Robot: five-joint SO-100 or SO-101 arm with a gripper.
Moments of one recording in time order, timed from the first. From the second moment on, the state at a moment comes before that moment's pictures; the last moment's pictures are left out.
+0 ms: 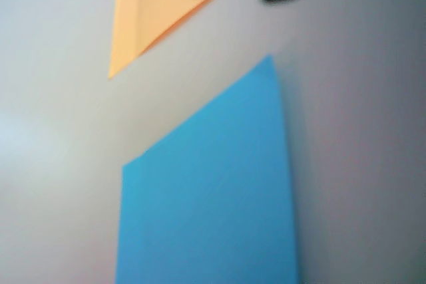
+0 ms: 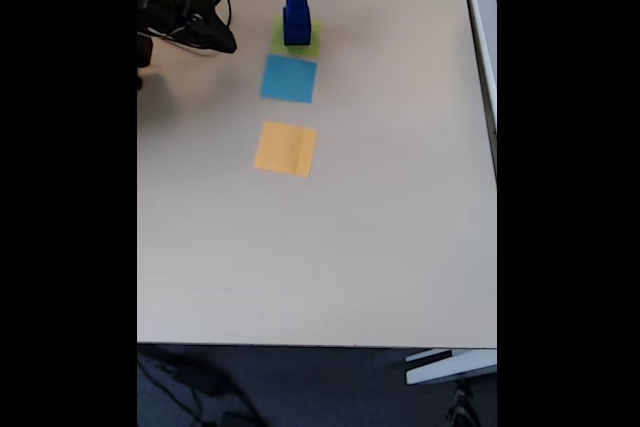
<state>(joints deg) 2.5 192.3 177.8 54.0 1.0</state>
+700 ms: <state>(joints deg) -3.8 192.3 181.8 54.9 -5.2</state>
